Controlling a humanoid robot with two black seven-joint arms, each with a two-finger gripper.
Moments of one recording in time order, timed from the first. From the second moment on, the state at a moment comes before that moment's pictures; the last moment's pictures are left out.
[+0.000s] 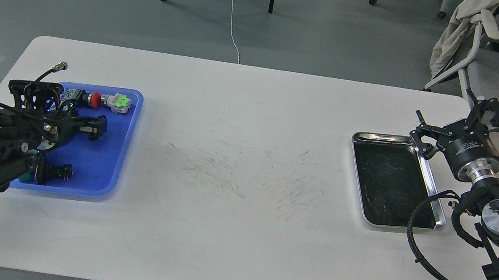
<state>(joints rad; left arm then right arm) -0.78 0.45 -0.17 -0.60 1.43 -0.06 -0.06 0.47 -0.34 1.18 0.89 0.02 0.23 0.03</state>
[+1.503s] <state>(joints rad) -1.10 0.63 -0.18 -1.32 1.45 -0.17 0.19 0.46 -0.35 1.18 0.89 0.02 0.24 0.03</state>
